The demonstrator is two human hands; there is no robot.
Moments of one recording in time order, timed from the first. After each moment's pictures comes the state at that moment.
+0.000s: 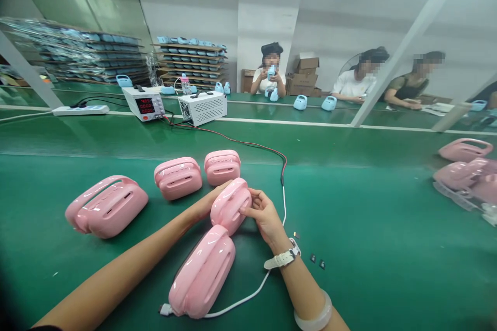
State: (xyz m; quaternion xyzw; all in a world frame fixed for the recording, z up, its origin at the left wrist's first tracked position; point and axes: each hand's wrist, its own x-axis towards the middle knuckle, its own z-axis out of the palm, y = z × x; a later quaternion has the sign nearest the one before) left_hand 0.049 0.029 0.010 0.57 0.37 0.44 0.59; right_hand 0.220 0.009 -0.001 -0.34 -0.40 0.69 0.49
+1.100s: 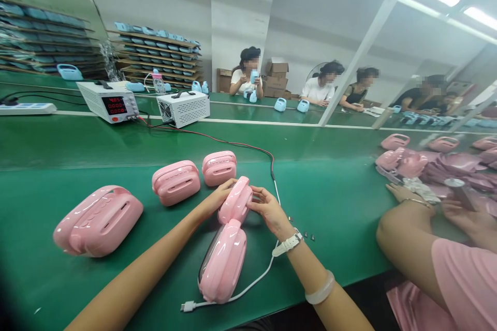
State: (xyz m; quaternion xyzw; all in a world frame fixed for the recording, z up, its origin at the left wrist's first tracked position) left_hand 0.051 0.030 0.018 0.60 0.35 0.41 0.59; right_hand 0.222 -0.005 0.013 -0.42 -0.40 0.64 0.51
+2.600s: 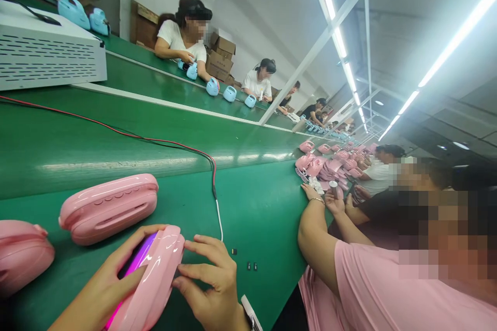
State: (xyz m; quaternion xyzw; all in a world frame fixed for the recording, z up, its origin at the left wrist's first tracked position) left_hand 0.047 0.027 -0.006 0.56 0.41 0.41 0.59; right_hand 0.219 -0.032 0.022 -0.48 -0.73 0.07 0.48
